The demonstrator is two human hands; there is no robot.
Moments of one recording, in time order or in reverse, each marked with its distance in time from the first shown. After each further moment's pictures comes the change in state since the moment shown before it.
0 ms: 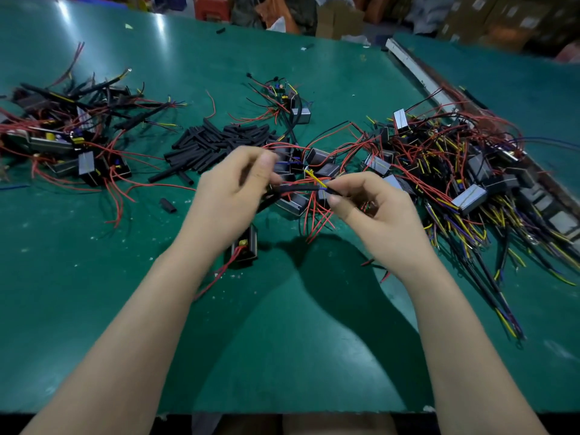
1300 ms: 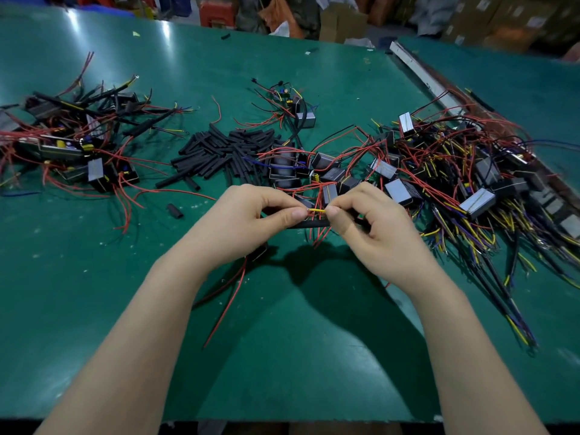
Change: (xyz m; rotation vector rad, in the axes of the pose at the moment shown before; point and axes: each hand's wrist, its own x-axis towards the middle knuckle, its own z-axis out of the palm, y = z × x) left_hand -0.003 0.006 -0.010 0.182 -0.375 0.057; right_hand -0.003 0.004 0.003 -0.320 -0.069 -0.183
